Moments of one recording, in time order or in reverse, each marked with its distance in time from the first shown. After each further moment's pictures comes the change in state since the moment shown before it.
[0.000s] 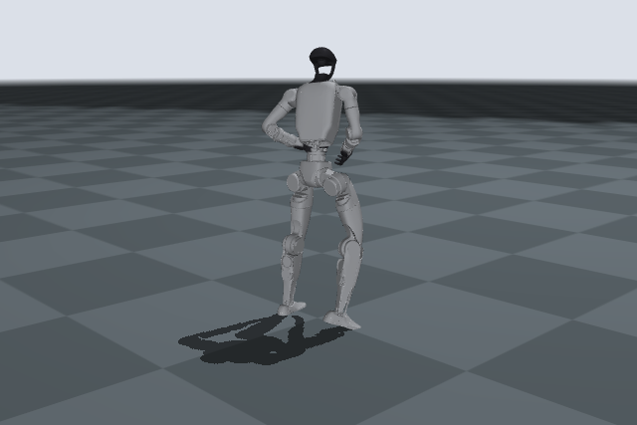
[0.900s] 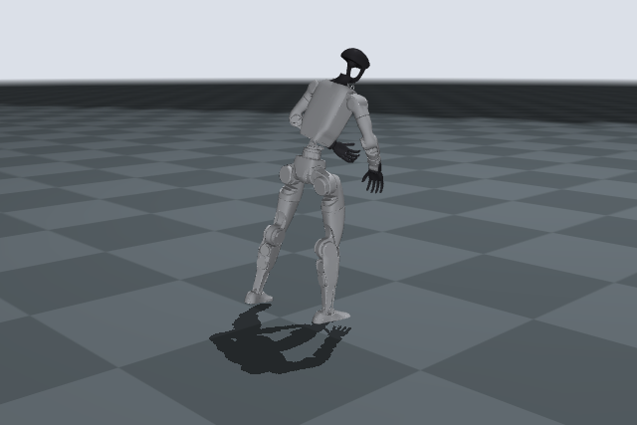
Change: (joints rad) left arm -0.204 -0.275 -0.232 0.149 -0.307 0.160 0.053; right arm -0.154 -0.484 0.090 0.147 -1.712 0.106 0.264; waist -0.353 0.207 0.013; left_leg 0.083 0.006 0.075 0.003 0.107 -0.029; right_leg 0.033 0.092 0.145 -0.441 -0.038 0.128
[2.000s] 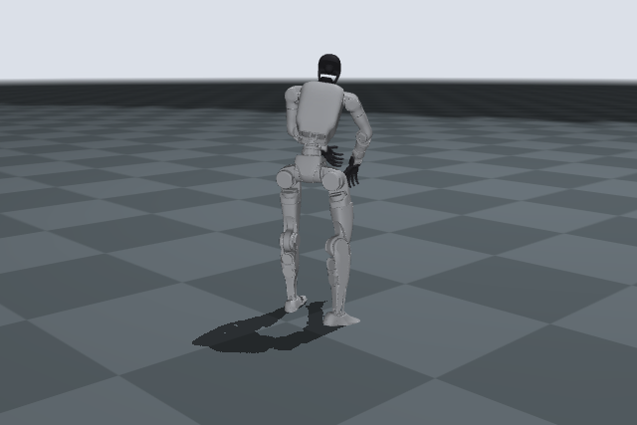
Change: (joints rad) left arm -0.820 -0.377 -0.069 0.689 0.308 -0.062 0.255; right arm -0.545 0.027 0.236 0.412 0.035 0.036 -0.081; waist 0.318 -0.033 0.130; left_leg -0.362 -0.111 -0.171 -0.076 0.063 -0.052; right_leg 0.054 -0.074 -0.376 0.101 -0.018 -0.004
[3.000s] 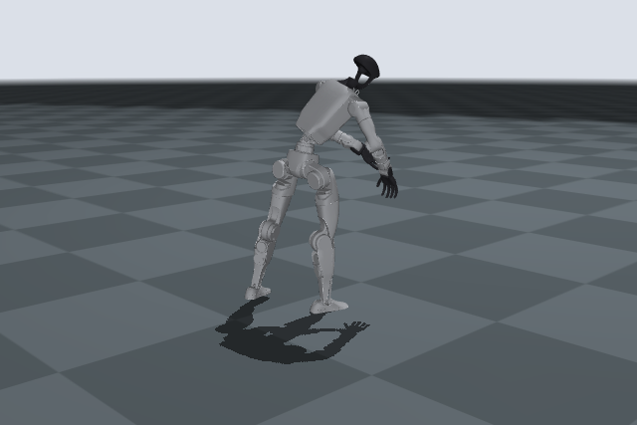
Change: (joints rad) left arm 0.171 -0.213 -0.112 -0.183 -0.071 0.059 -0.074; right arm 0.316 -0.290 -0.264 -0.377 0.116 -0.025 0.017; waist -0.403 0.164 0.075; left_leg 0.314 0.137 0.267 0.000 -0.032 -0.008; right_leg -0.141 0.123 0.296 -0.142 0.122 0.004
